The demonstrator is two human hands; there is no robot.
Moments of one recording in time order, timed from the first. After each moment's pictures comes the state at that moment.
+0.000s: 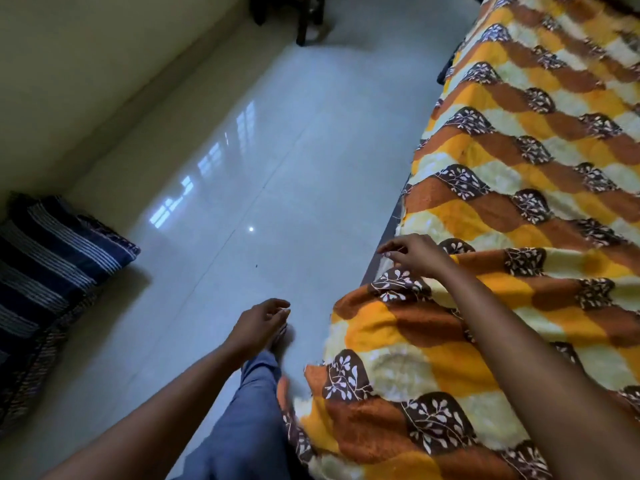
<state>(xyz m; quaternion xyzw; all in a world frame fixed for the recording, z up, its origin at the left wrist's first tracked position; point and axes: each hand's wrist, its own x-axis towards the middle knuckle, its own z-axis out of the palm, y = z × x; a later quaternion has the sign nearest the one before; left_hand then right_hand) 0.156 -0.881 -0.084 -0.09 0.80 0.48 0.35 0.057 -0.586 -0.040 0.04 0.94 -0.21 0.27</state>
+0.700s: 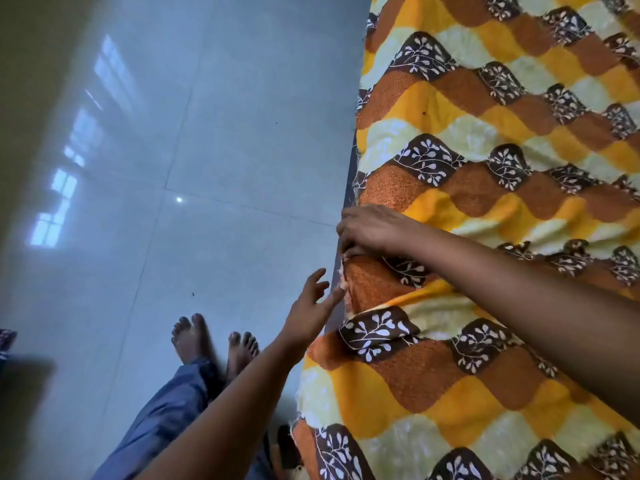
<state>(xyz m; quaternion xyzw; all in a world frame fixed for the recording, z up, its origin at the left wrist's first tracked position) -0.019 -0.704 -0.164 -0.08 0.62 0.59 0.52 -0.105 -0.538 -0.102 -0.23 0.89 0.05 0.38</state>
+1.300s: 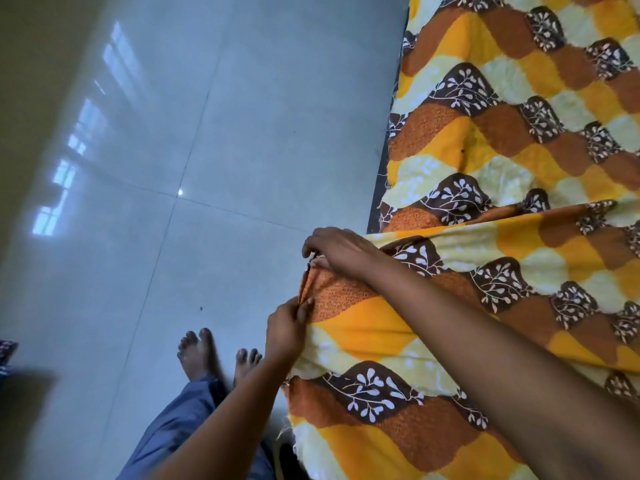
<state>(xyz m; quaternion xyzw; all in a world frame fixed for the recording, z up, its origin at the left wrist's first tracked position) -0.082 -0.738 -0.209 -0.12 0.75 0.49 0.43 -0.167 -0.587 -0.175 -0.08 0.92 -0.11 0.38</state>
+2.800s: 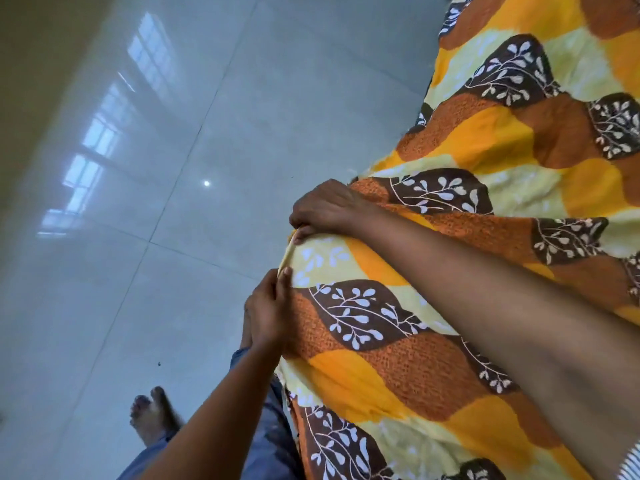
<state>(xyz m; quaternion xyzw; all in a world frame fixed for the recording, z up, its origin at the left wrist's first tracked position) -0.284 -0.566 -0.250 -0.27 0.79 0.49 0.27 -0.433 -0.437 -0.229 -0.36 0.88 0.04 0.31</state>
